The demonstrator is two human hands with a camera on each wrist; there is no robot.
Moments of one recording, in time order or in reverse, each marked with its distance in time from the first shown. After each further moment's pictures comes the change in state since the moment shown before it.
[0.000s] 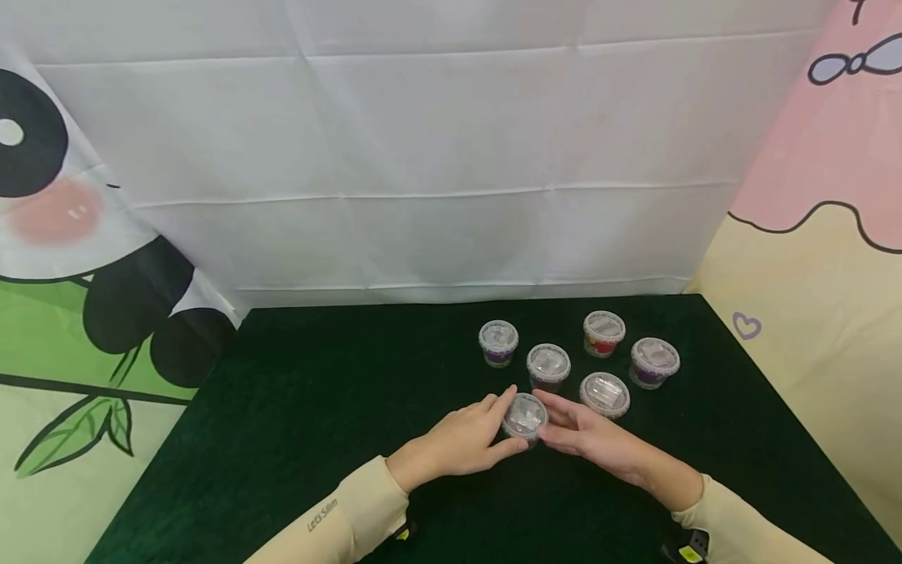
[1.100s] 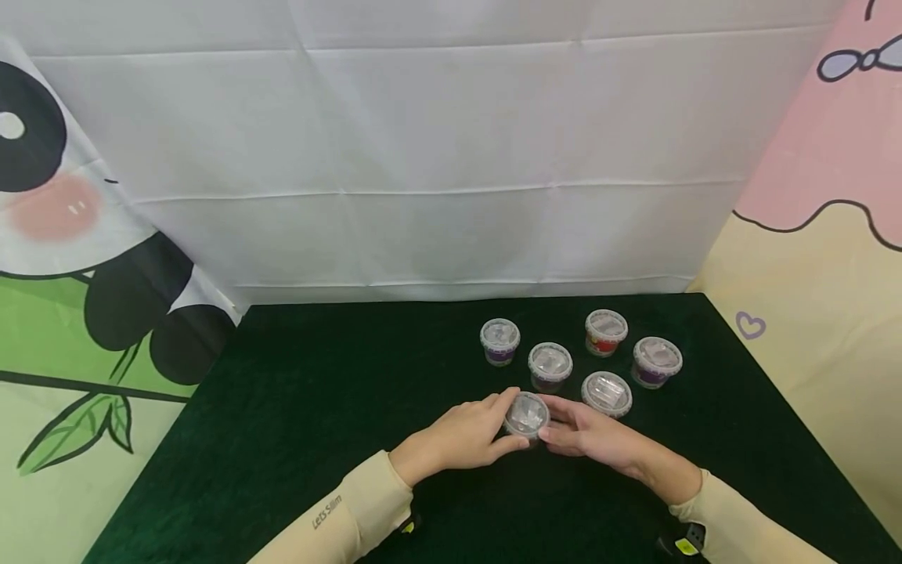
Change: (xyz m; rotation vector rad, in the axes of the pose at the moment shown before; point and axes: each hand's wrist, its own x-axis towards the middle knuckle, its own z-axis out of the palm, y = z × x) left_hand 0.005 -0.002 -0.004 0.000 -0.033 0.028; right_hand 0.005 -0.003 -0.004 0.000 -0.045 0.017
